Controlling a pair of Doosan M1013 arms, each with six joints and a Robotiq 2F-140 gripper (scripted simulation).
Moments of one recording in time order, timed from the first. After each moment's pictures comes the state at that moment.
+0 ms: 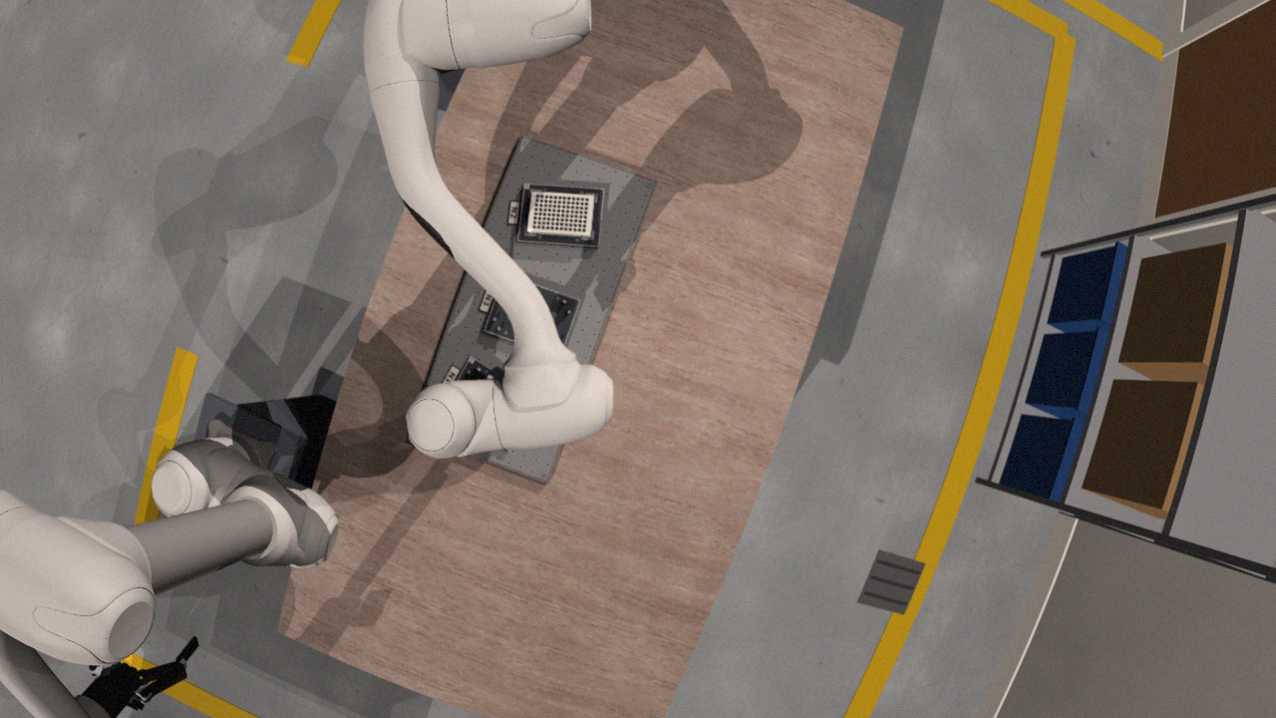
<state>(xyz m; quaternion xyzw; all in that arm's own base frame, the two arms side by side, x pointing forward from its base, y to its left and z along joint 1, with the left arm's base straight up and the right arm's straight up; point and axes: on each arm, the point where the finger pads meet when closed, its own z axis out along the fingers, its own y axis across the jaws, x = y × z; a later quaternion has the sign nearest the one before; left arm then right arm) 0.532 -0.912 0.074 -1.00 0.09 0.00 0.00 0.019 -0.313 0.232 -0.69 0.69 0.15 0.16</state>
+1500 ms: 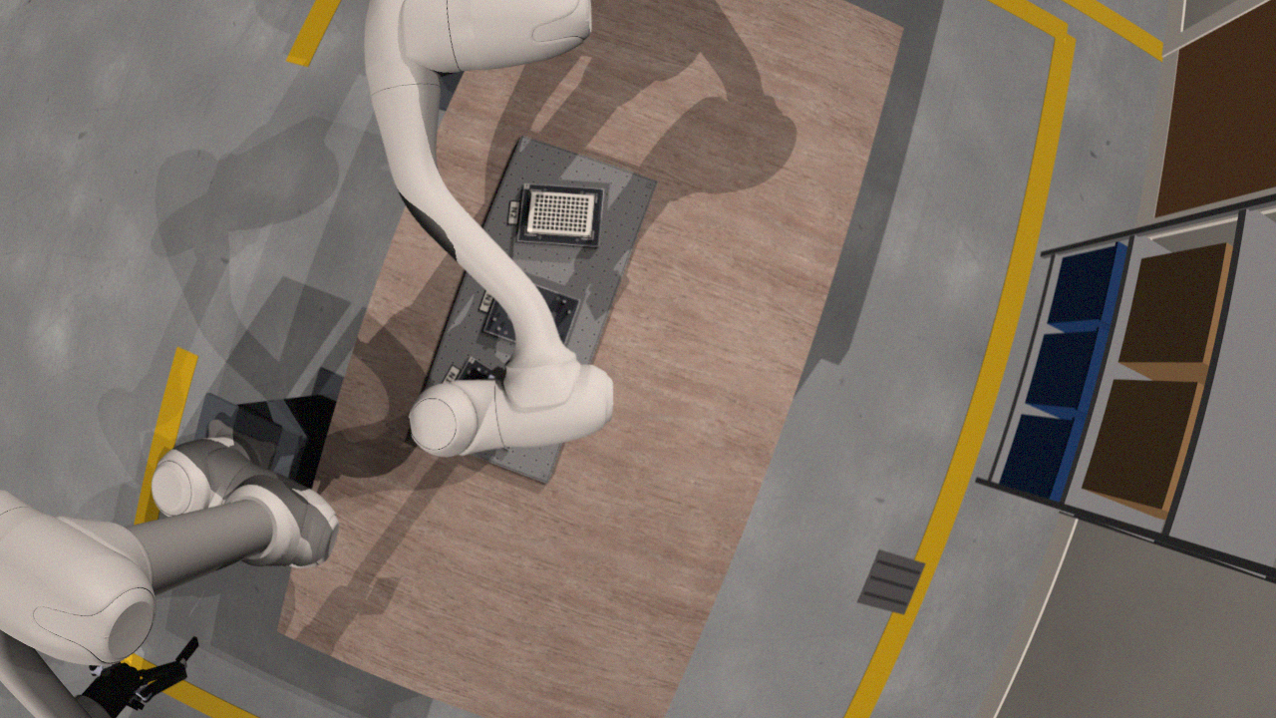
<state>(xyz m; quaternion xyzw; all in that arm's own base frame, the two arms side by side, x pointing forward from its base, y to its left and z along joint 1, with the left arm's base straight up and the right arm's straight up) 0.532 -0.912 0.059 -1.00 0.09 0.00 0.00 0.019 -0.313 0.232 -0.69 0.69 0.15 0.16</state>
